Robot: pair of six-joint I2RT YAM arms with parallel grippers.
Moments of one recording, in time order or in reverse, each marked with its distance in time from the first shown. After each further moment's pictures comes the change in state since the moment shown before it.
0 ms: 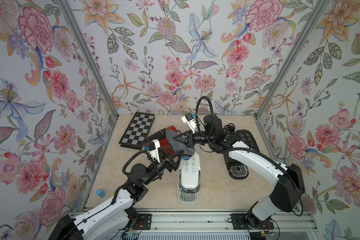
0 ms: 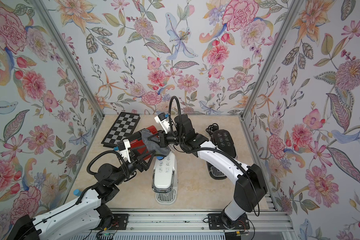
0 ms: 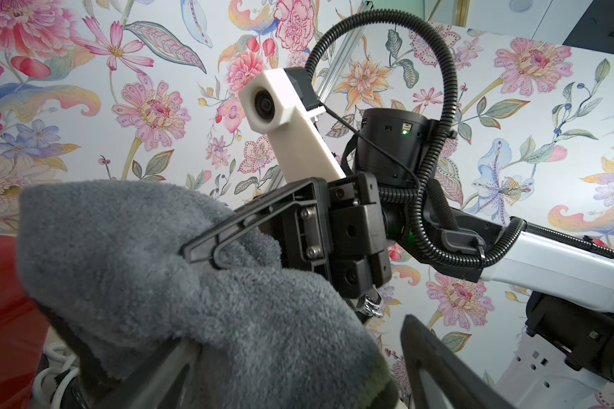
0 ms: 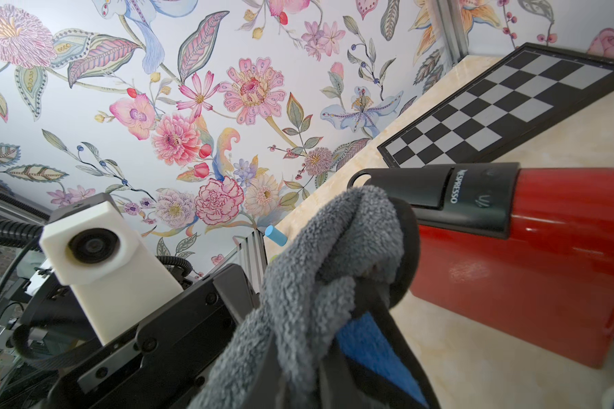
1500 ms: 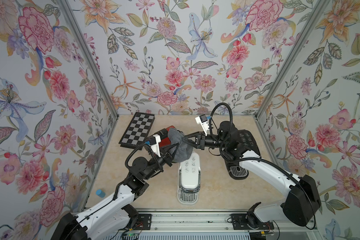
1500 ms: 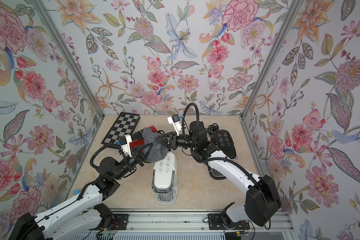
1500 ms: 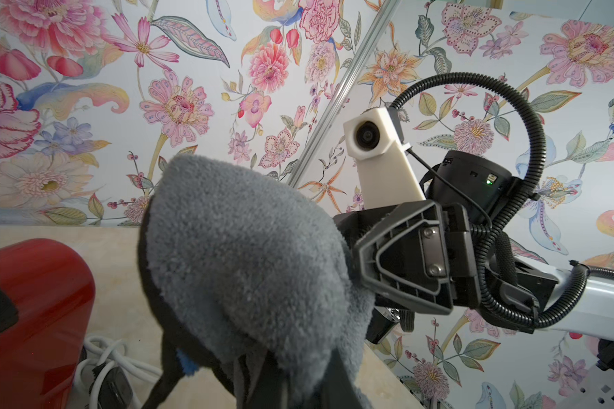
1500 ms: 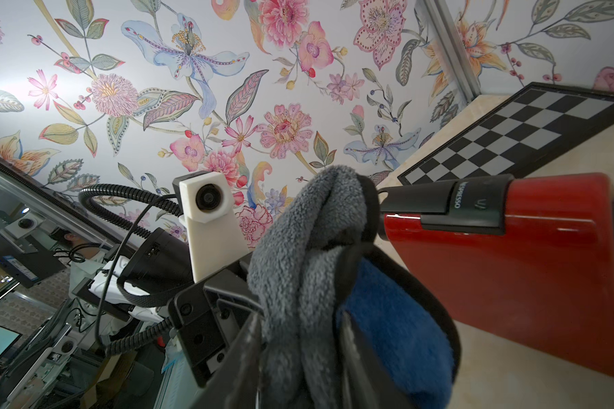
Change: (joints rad) left arm 0.071 -0.014 0.056 -0.146 0.011 0.021; right arm -0.096 -0.192 -0.276 0.321 -0.080 0.187
